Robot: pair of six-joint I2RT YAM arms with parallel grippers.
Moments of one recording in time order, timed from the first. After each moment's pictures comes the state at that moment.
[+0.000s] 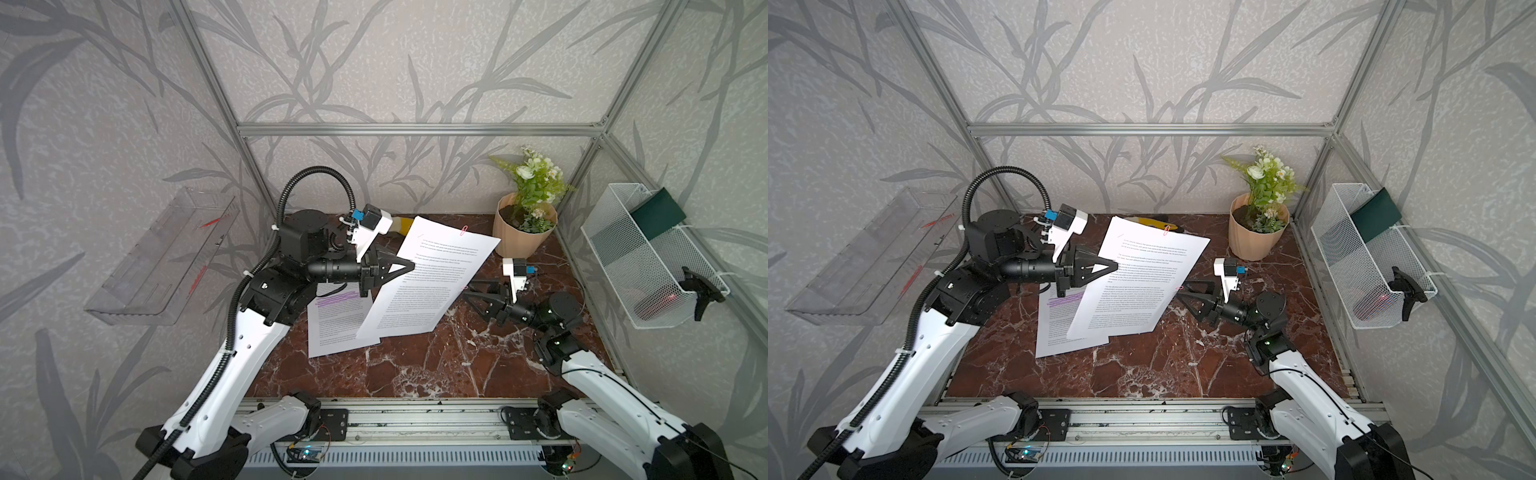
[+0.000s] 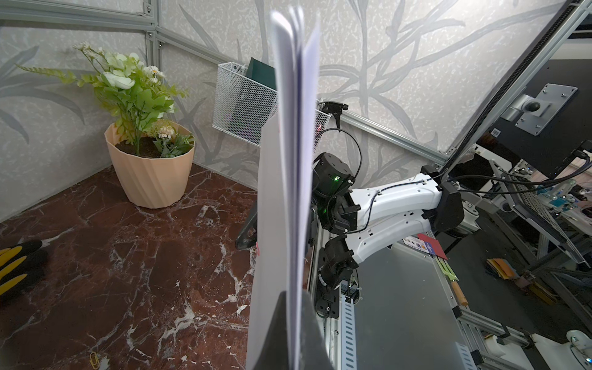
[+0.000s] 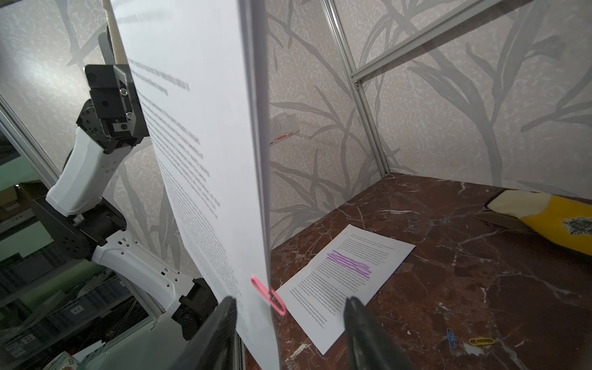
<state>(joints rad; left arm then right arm) -0.45 1.11 1.44 -0.58 0.96 -0.12 0.35 0.91 0.41 0.73 -0.84 0.62</state>
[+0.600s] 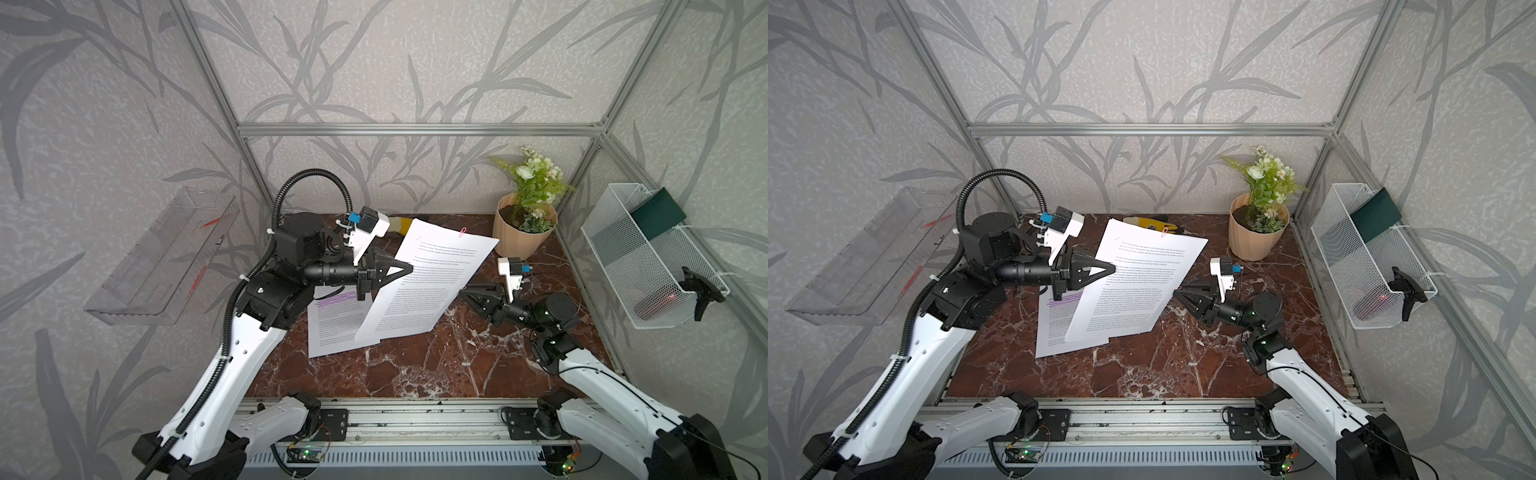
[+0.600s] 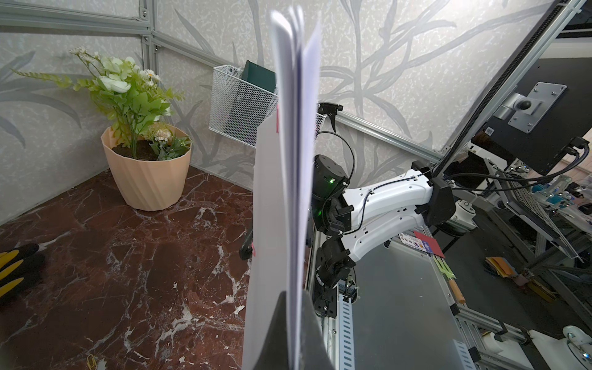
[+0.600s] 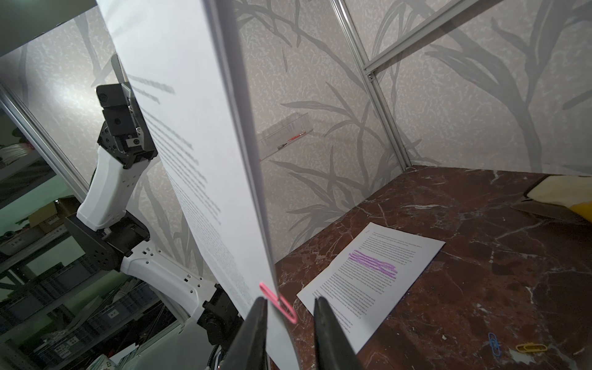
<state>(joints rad) -0.45 1.09 1.43 -0.57 0.98 -0.12 0.40 0.93 0.41 0.79 -0.83 0.72</state>
